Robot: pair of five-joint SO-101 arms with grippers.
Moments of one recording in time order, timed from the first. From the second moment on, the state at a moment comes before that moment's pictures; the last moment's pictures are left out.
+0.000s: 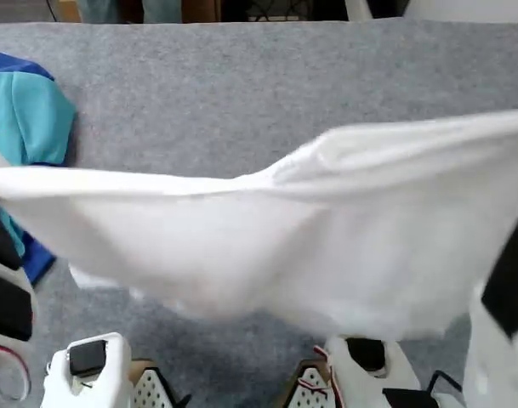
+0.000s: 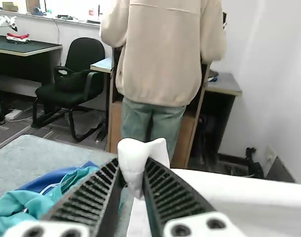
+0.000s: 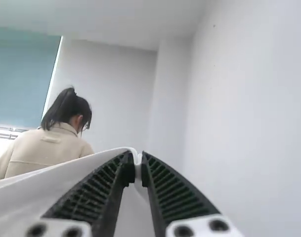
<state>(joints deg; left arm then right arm) -19.7 -46.6 -41.9 100.8 4.9 3.9 -34.6 -69.9 73.7 3.6</state>
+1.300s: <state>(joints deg) -14.9 -21.8 36.5 5.5 3.1 3.7 -0.5 2.2 4.4 17.6</state>
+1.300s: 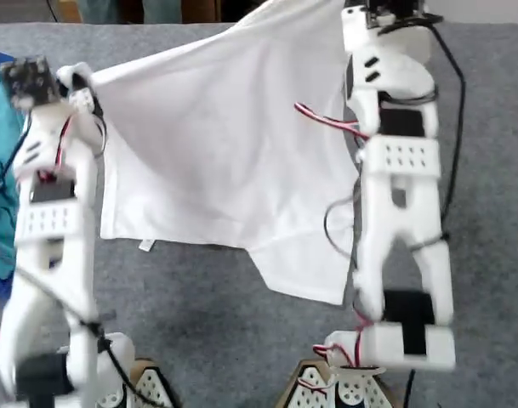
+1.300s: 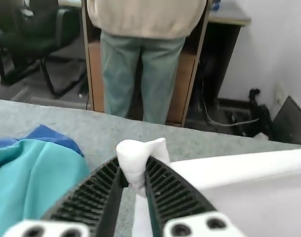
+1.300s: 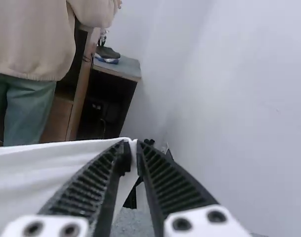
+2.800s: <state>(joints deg) -14.2 12.3 6.0 67.8 -4.1 -8.5 40.2 -21.7 85.4 12.9</state>
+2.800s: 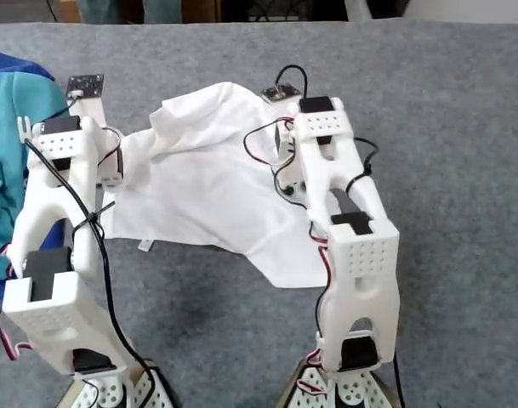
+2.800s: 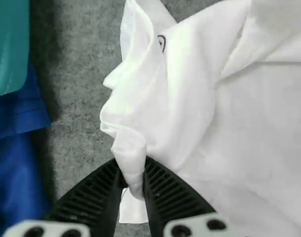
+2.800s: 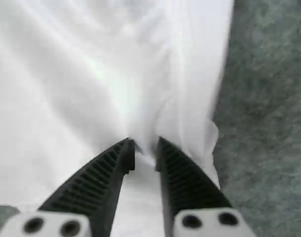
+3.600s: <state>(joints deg) -14.5 -25.1 19.2 89.7 -17.3 17.2 -8.5 30.6 100.1 41.2</state>
